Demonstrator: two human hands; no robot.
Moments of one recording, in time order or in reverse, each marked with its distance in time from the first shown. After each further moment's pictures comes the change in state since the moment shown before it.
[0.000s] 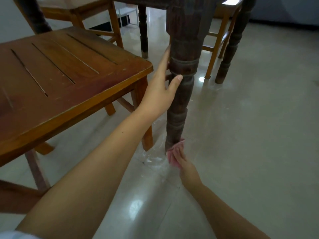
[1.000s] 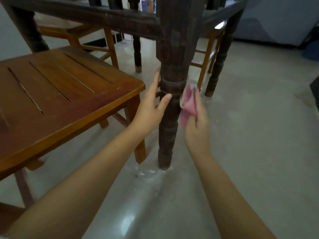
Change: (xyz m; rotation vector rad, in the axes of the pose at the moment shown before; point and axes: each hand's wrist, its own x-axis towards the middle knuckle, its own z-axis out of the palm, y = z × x) left_hand 0.003 -0.010 0.003 -0.054 -0.020 0.028; right_hand 0.033 -0.165 -0.067 0.133 0.518 -0.562
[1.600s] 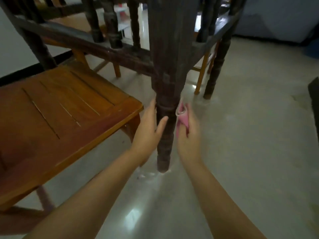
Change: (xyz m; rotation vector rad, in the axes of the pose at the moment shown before) left_hand -0.011 0.031 0.001 0.267 0.057 -0.092; right_hand 0.010 -0.043 -0.003 -0.143 -0.024 0.227
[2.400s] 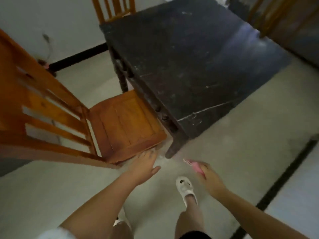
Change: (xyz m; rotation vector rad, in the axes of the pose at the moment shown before) left_hand -0.001 0.247 -0.227 0.633 -0.615 -0.462; right_hand 0.079 -0.281 -0.179 -0.416 -0.970 0.453
